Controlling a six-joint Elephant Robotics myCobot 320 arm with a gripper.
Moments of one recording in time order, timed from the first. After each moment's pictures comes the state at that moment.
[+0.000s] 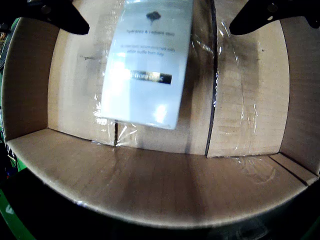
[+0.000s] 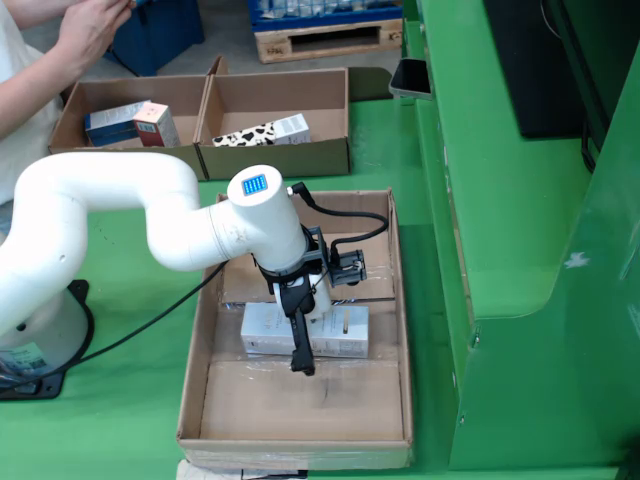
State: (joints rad) arm 0.20 -0.98 -0.79 0.39 1.56 0.12
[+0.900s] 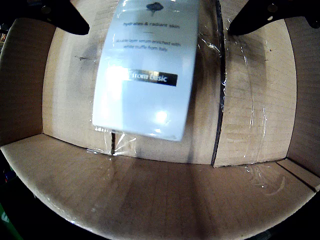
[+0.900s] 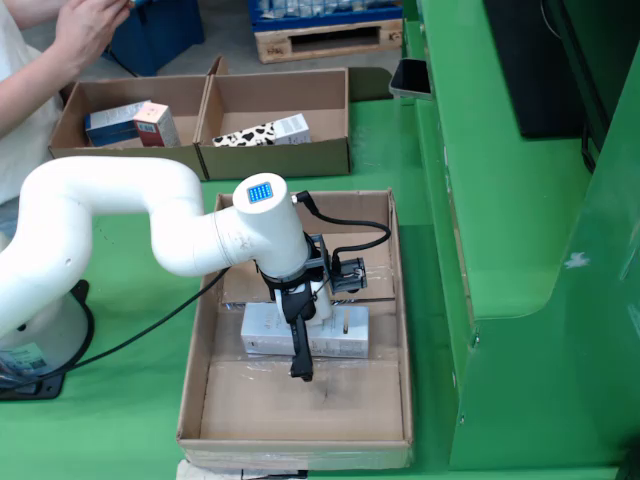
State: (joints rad) arm 0.19 -1.03 -0.76 0.40 1.56 0.12
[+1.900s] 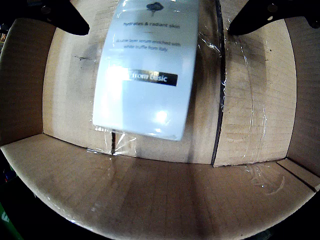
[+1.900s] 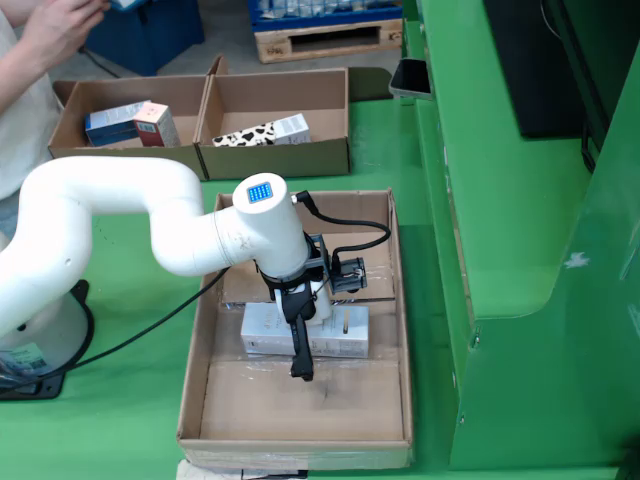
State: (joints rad) arm 0.19 -1.03 -0.77 0.40 1.56 0.12
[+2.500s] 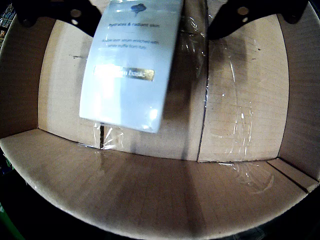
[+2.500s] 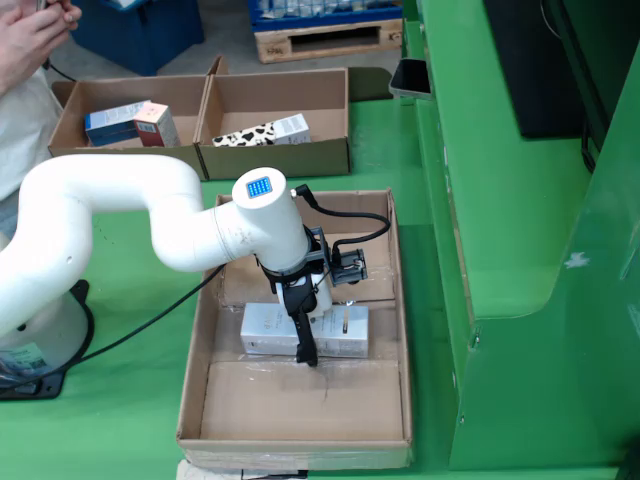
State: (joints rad) arm 0.20 -1.03 -0.76 0.40 1.57 0.12
